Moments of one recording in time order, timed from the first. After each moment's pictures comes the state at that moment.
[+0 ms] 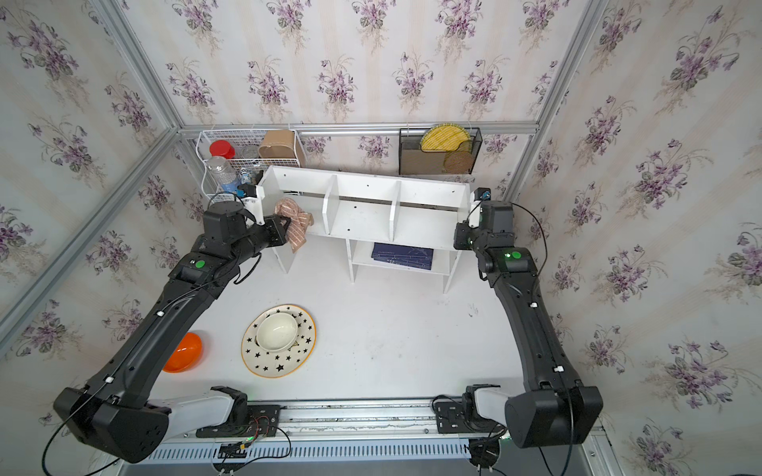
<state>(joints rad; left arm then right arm) -0.31 1.26 1.35 -0.46 0.10 -0.41 0.08 1.26 1.34 -0.63 -0.02 0.09</state>
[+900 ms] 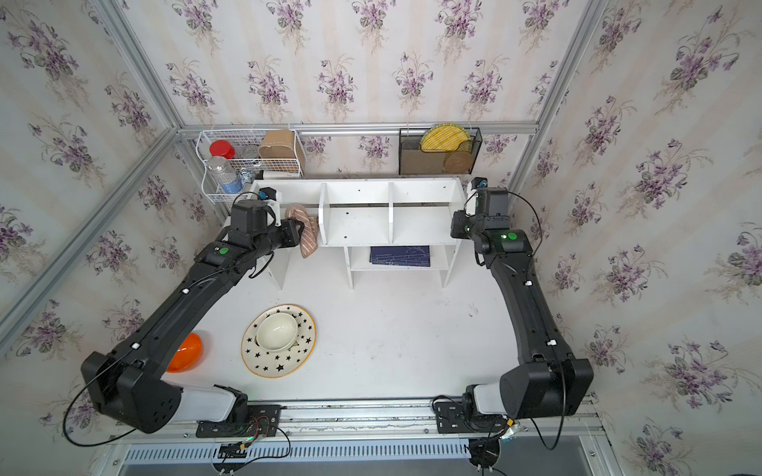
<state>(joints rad) -0.34 1.36 1.36 -0.49 0.02 -0.36 0.08 1.39 1.48 -0.66 -0.01 0.14</state>
